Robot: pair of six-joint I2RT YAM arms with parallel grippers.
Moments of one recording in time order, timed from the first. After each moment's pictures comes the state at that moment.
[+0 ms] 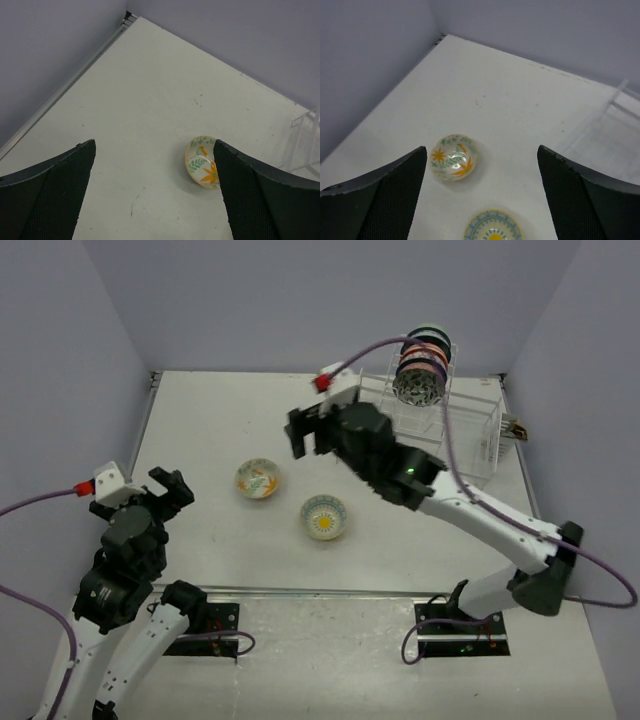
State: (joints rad) left arm -0.42 0.34 0.84 -0.68 -0.77 -0.47; right arm 1.06 1.52 1.55 -0.27 0.45 0.06
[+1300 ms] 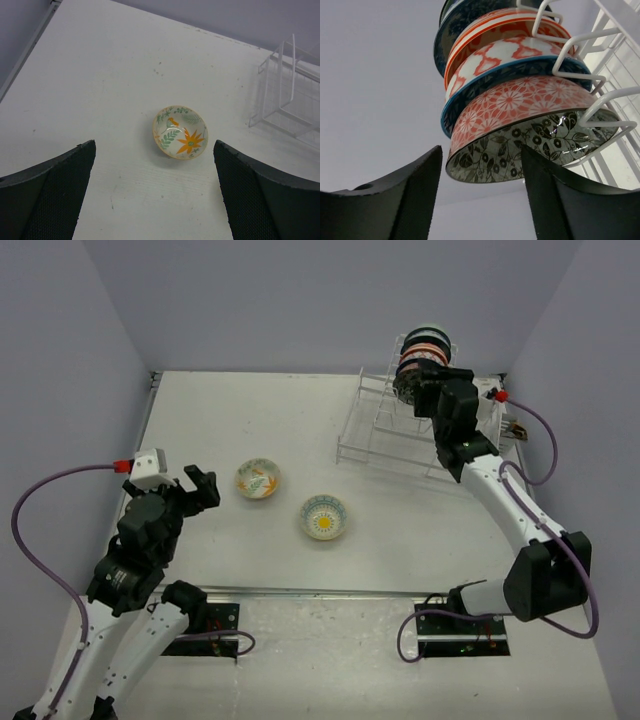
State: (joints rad) left arm -0.42 0.45 0.78 -0.58 -0.45 -0.38; right arm 0.26 1.37 1.13 0.05 0.35 1.61
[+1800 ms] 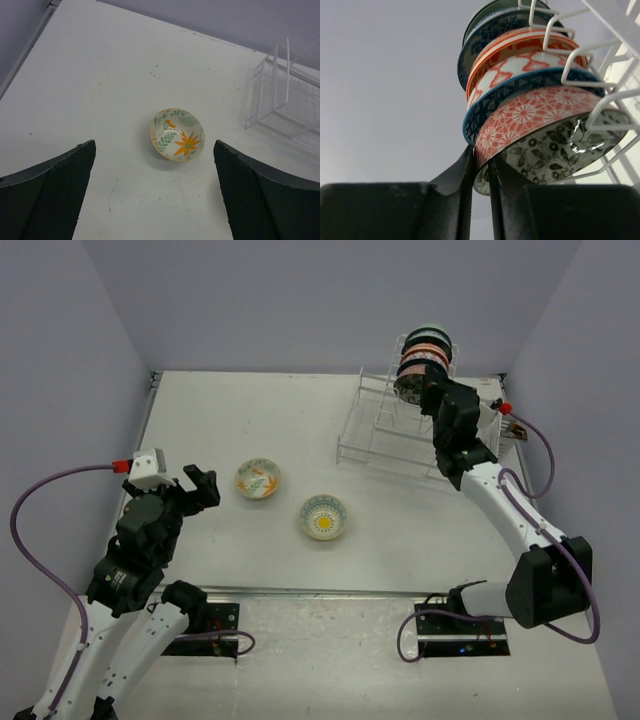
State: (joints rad) left arm -0.42 0.44 0.78 -0.57 -0.44 -0.38; right arm 0.26 1.34 1.06 0.17 0.45 1.69
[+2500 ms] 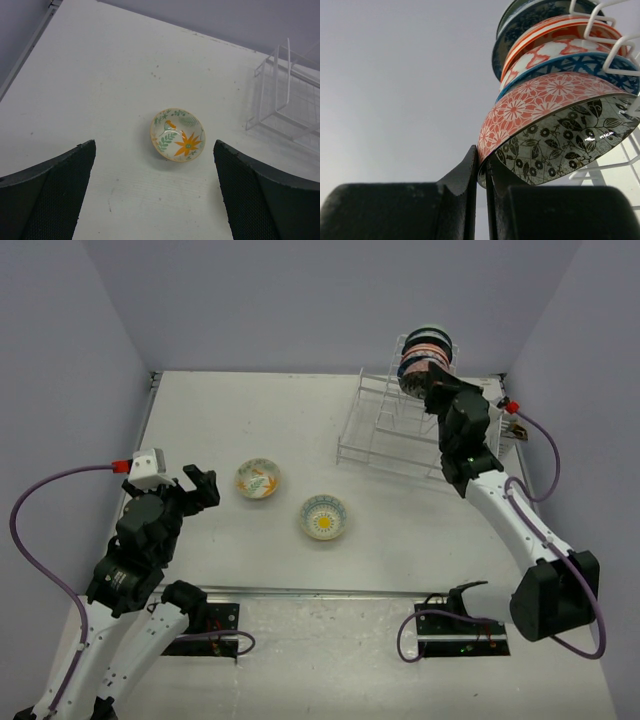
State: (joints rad) left arm -0.42 0.44 0.78 -0.57 -0.44 -0.38; right arm 0.26 1.28 1.02 0.26 0.42 1.67
